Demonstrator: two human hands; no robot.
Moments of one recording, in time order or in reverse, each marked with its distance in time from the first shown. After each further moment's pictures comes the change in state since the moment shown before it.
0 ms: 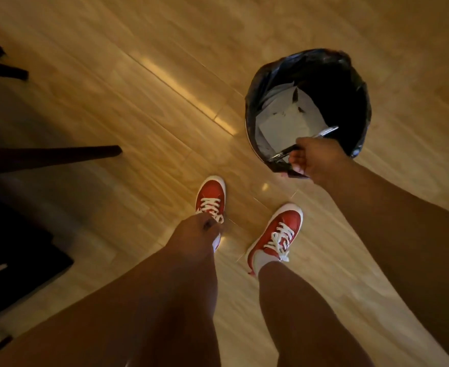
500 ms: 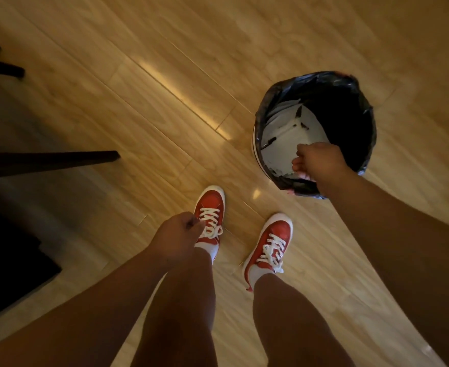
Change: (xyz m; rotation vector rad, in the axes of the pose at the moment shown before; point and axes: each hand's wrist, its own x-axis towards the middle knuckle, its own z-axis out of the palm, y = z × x) left_hand 0.028 -0.015 -0.045 -0.015 0.023 0.037; right_hand 0.016 -0.016 0.015 -0.257 0.067 -0.150
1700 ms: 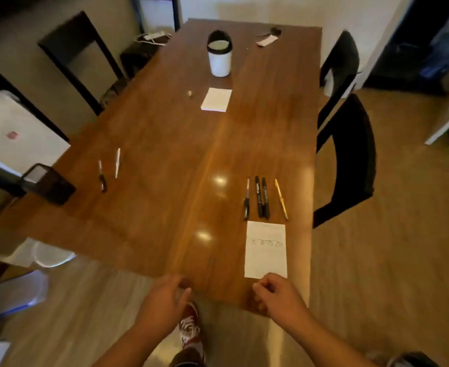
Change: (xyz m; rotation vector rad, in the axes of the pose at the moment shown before) left_hand -0.545 -0.302 -0.139 -0.363 1.006 -0.163; right_hand -0.672 0.014 0.234 -1.079 -0.829 -0.782
